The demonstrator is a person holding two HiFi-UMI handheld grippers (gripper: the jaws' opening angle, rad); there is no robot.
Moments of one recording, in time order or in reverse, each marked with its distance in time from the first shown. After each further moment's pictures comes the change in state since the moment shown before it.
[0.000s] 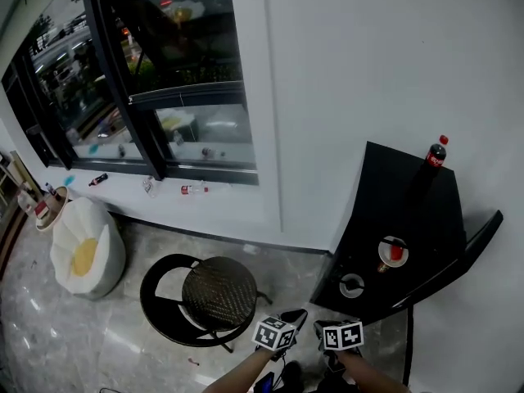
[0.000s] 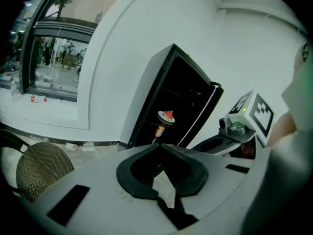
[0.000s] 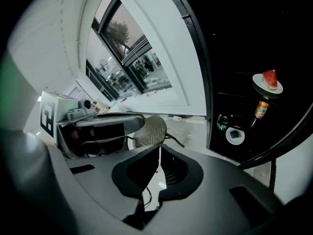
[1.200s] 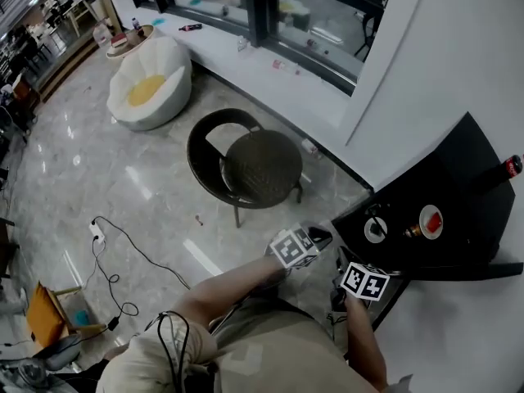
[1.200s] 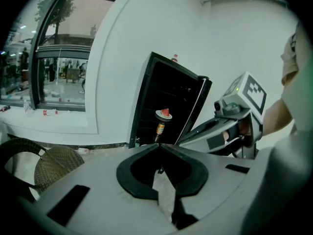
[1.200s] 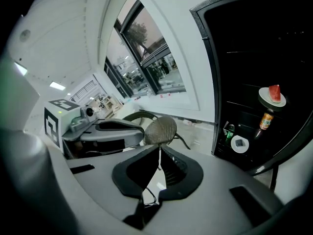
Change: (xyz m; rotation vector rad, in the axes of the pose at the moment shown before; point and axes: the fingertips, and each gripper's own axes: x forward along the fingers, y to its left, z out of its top) left arm -0.044 -0.061 -0.029 0.116 -0.029 0.113; right arm -0.059 0.026 -0.021 -0.147 -0.052 0.102
